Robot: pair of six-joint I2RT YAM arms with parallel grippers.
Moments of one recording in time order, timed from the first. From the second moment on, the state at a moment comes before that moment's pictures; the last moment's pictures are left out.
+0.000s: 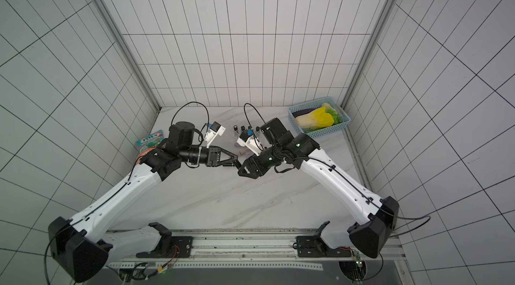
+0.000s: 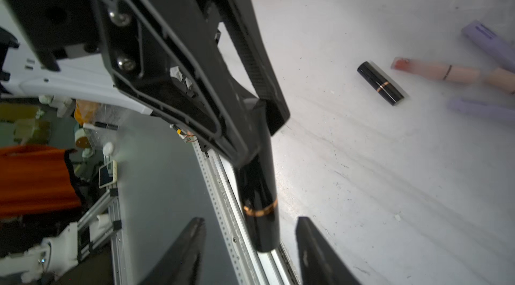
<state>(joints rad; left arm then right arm) -0.48 1.19 1.07 -0.40 0.84 -0.52 0.82 1.34 1.43 -0.96 -0.57 0.09</state>
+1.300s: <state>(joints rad) -0.51 1.05 0.74 0.80 0.28 -0.94 0.79 1.35 1.17 0.40 -0.43 1.03</state>
